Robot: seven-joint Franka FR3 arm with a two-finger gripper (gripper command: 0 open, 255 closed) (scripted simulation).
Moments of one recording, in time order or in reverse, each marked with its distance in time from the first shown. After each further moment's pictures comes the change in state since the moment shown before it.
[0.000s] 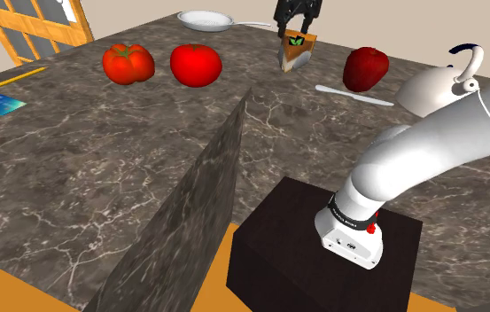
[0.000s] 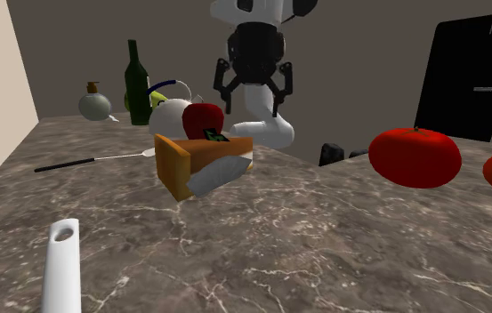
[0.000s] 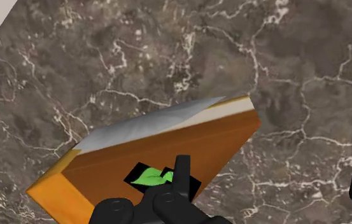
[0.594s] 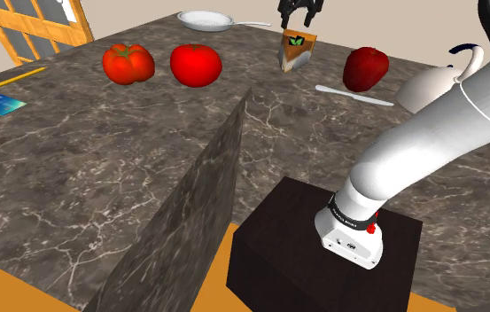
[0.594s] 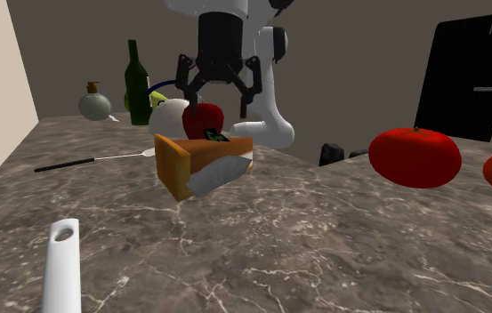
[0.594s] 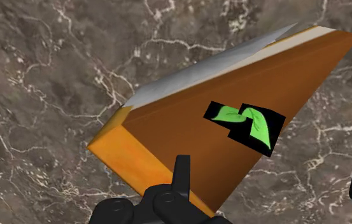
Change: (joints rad) arm -0.038 0.139 -0.092 0.128 0.016 0.062 -0.046
